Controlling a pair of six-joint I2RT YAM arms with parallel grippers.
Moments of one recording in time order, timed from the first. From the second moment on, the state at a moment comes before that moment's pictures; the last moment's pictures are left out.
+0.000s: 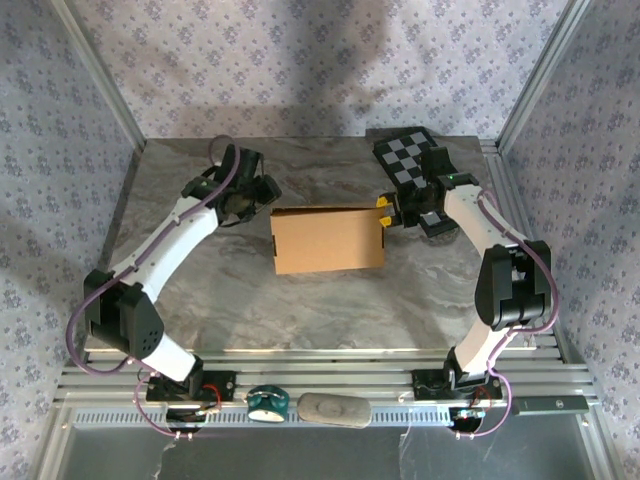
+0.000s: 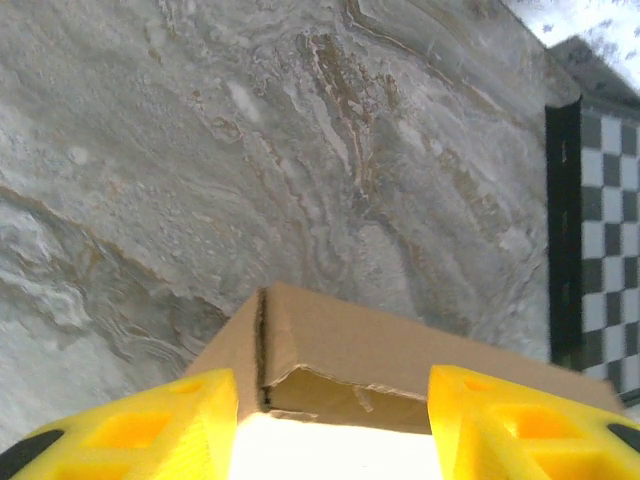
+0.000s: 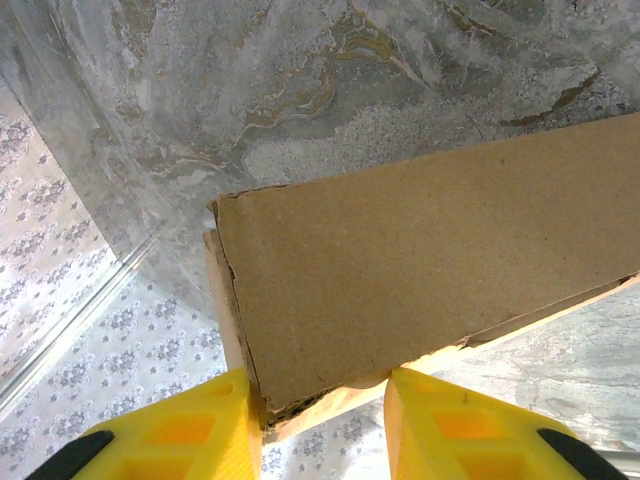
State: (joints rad) left arm -0.45 1.55 1.43 -0.74 -0.03 -1.00; right arm 0.16 1.70 1.35 -0.73 -0.59 1.46
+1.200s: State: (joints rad) left arm -0.41 1.62 1.30 -0.72 0.19 -1.67; right arm 0.16 1.70 1.35 -0.74 -0.57 1.45
